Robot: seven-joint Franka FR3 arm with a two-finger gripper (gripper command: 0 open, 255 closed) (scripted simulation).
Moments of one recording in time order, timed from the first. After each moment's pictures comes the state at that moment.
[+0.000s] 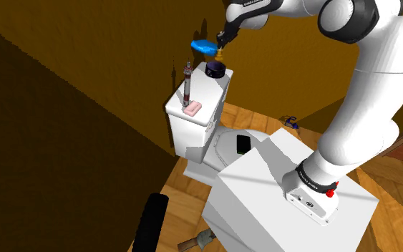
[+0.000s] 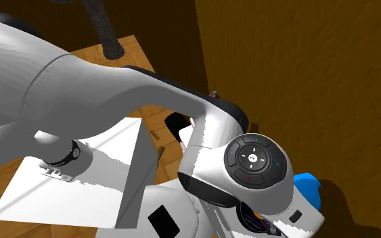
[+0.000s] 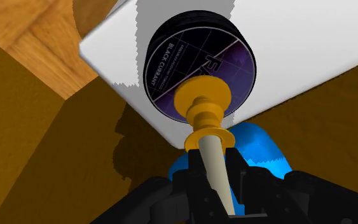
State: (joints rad) arm -0.25 0.42 0.02 -1.66 0.09 2.51 -0.22
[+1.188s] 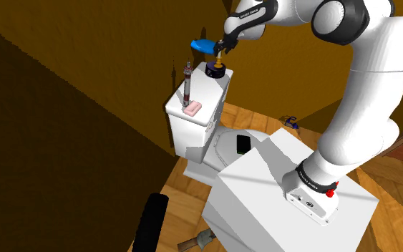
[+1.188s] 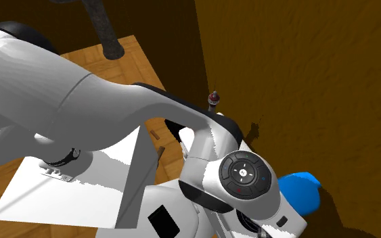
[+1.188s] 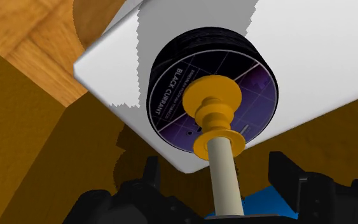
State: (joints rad) arm -0.25 0.47 0.01 -1.71 0.09 2.60 -0.23
